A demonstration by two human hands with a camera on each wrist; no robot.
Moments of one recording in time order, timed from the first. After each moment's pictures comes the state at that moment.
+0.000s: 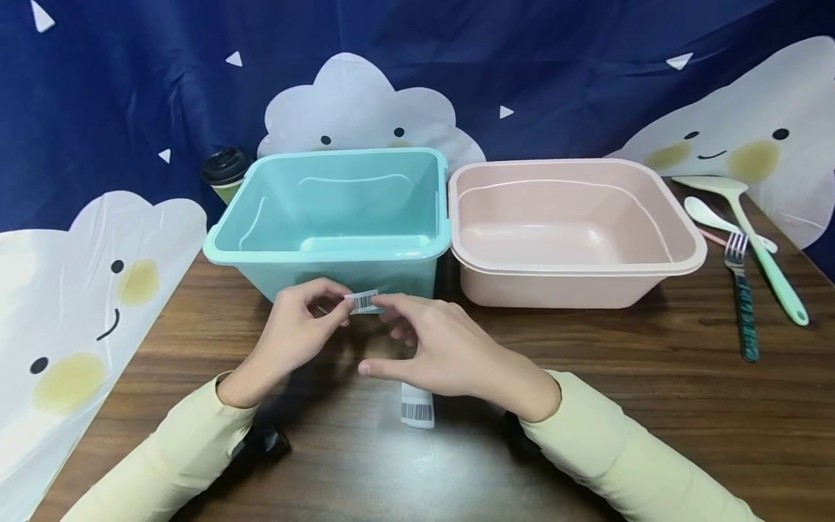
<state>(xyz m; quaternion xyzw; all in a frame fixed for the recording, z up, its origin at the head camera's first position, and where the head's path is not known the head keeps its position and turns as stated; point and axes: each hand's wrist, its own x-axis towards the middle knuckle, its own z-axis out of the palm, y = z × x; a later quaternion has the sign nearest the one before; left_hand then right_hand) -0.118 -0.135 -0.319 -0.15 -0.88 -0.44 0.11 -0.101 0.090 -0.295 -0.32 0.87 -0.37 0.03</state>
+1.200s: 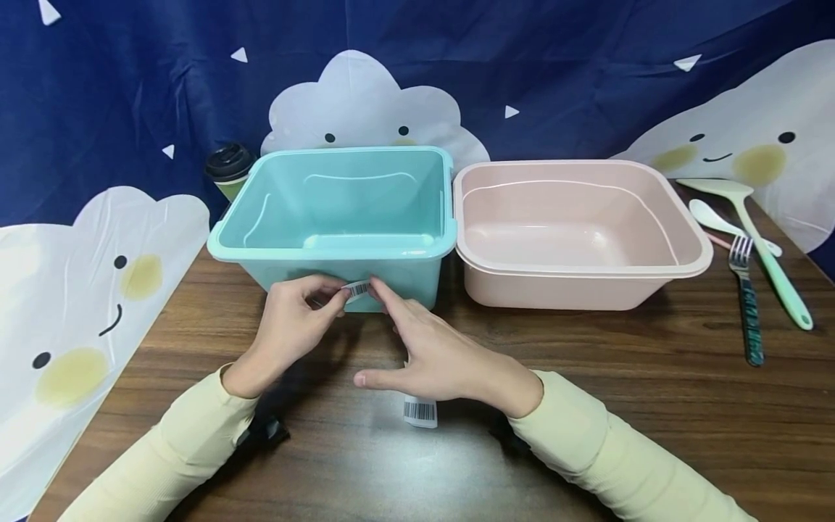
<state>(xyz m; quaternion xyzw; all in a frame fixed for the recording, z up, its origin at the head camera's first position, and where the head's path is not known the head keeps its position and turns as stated) -0.128 -0.143 -0.325 -0.14 -0.90 -0.37 0.18 -0.107 0.081 -0.315 -0.37 0.84 -0.39 0.09</state>
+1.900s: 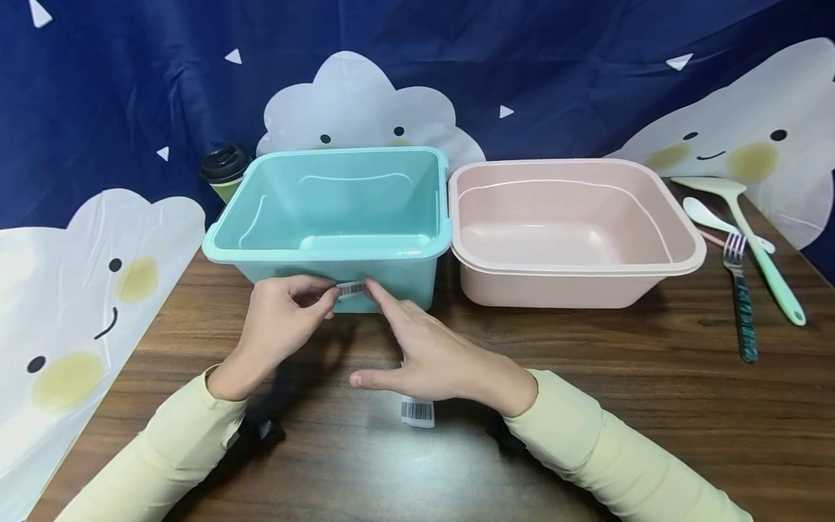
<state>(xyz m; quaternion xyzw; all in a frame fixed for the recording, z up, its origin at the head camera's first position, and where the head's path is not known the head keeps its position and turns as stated) -0.125 -0.149 -0.316 -0.13 -0.91 -0.35 0.20 -0.107 0.081 -0.316 -0.36 0.84 -0.38 0.09</state>
